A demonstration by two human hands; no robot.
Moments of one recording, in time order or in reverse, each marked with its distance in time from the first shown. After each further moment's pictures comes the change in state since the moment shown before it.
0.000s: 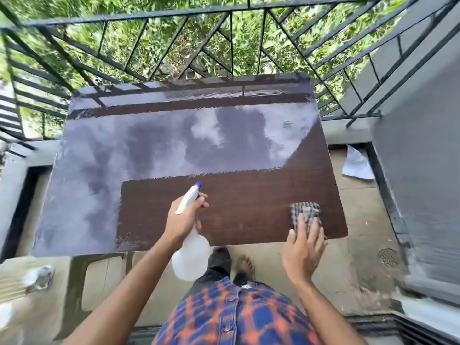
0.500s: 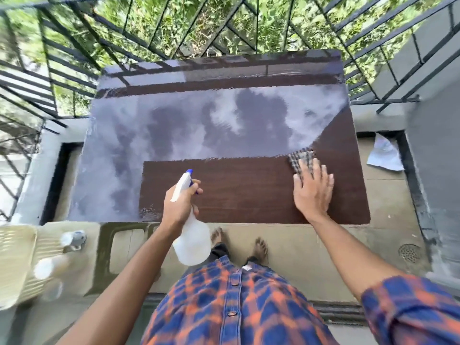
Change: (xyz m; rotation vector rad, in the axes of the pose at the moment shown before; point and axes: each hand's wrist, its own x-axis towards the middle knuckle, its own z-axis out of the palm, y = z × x) left_hand -0.027 -0.014 -0.044 -0.031 0.163 -0.002; right_hand 0.094 -0.046 0.011 -0.067 -0.122 -0.299
